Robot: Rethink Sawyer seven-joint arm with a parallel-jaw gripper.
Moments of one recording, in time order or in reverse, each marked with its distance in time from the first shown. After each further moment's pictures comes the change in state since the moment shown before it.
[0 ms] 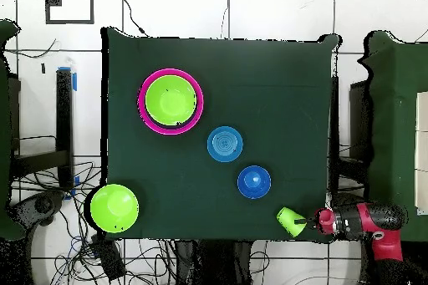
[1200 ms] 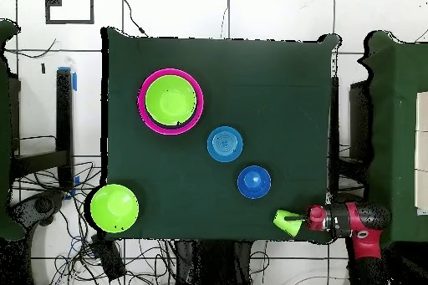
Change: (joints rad) arm -0.049 0.120 0.010 -0.010 0.043 -0.023 0.000
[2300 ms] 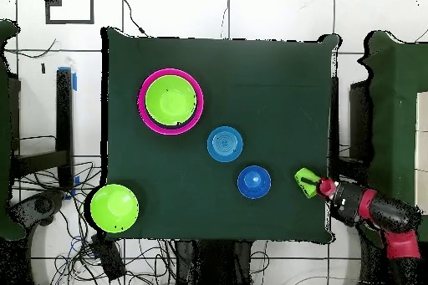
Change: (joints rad) arm 0.032 -0.315 0.173 0.294 -0.088 -0.679 0.000
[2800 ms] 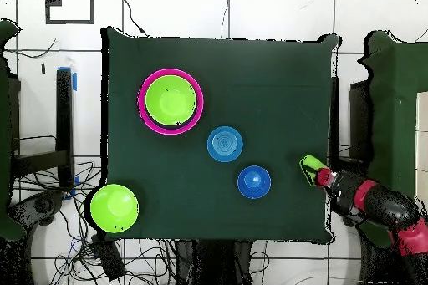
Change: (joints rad) arm 0.096 -0.188 0.003 0.112 0.006 -0.190 0.017
